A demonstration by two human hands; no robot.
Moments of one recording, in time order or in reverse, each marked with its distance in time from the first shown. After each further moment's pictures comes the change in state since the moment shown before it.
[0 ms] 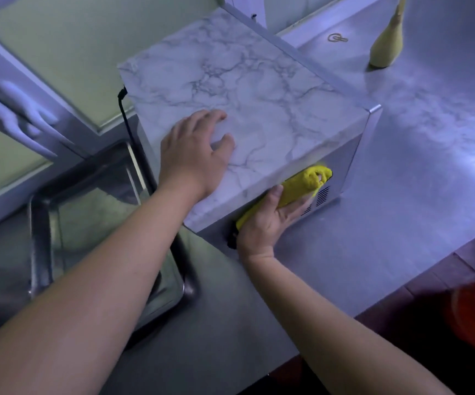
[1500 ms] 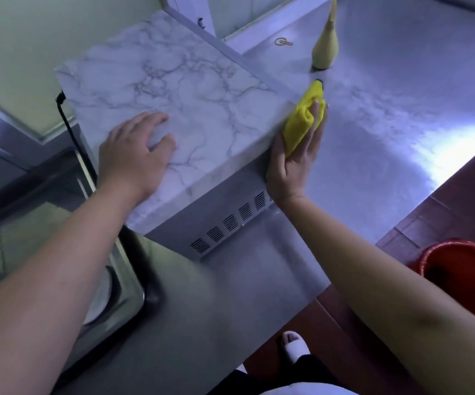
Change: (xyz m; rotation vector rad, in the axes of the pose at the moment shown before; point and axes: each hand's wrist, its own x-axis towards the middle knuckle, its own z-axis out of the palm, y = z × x) left_hand 0.000 -0.003 0.000 -0.031 0.019 -0.015; right_hand 0.156 -0.016 -0.057 -0.310 -0.196 -0.552
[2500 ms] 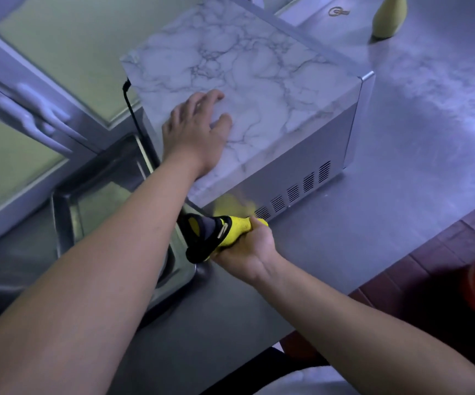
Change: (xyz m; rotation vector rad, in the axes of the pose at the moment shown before) left_hand 0.000 0.007 -0.002 0.099 -0.088 -0.052; right_hand -0.156 -0.111 0.035 1.346 -0.378 2.051
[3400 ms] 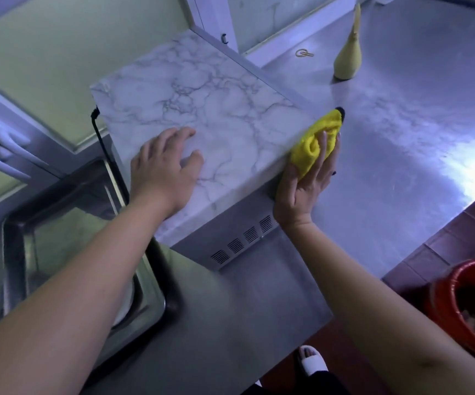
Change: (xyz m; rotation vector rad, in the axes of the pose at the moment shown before) left_hand 0.000 -0.006 0.006 0.001 0.039 0.037; right_hand -0.011 -0.162 0.026 -1.282 0.423 -2.141
